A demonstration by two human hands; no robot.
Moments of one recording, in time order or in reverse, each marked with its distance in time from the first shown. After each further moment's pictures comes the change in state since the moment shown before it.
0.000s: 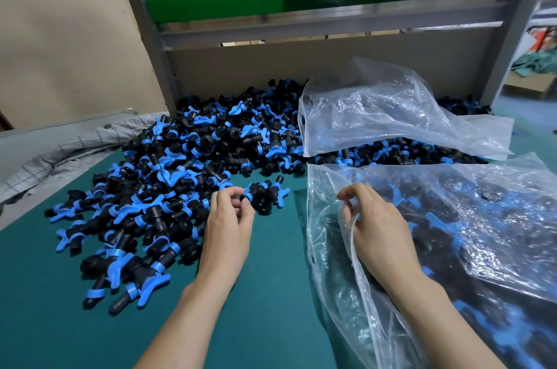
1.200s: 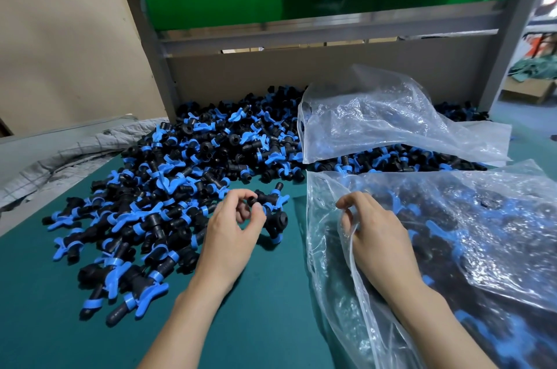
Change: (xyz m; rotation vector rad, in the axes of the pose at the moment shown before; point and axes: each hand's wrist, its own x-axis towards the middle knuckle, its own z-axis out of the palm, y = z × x) left_hand 0.002 0.015 -0.012 -0.166 -0.123 0.053; right_hand 0.000 -0.001 -0.001 -0.020 -0.002 -0.013
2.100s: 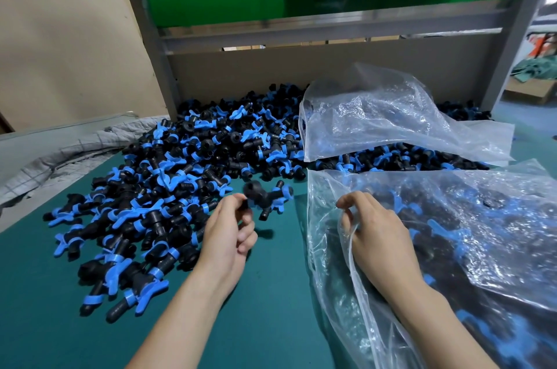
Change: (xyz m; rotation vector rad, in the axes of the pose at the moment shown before) left_hand 0.002 0.013 0.003 -0.947 0.009 -0.610; right_hand 0.000 -0.005 -0.003 -0.031 -0.019 -0.007
